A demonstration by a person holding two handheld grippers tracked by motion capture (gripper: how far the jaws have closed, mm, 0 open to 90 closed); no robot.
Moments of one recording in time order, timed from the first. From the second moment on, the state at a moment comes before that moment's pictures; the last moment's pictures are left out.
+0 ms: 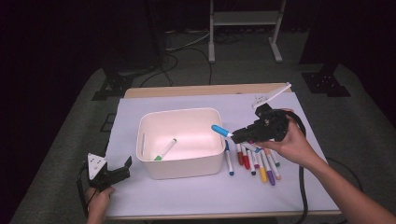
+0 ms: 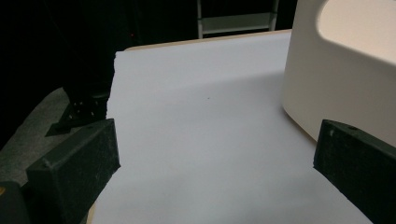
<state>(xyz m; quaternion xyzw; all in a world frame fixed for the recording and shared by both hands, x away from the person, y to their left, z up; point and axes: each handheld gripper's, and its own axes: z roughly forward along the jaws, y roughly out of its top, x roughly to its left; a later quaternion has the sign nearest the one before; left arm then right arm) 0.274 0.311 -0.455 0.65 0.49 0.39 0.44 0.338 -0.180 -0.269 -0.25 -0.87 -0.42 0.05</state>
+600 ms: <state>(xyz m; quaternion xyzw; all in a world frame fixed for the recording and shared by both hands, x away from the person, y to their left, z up) 0.275 0.311 -0.455 0.64 0.49 0.38 0.44 0.348 -0.110 -0.271 -0.19 -0.89 -0.40 0.08</state>
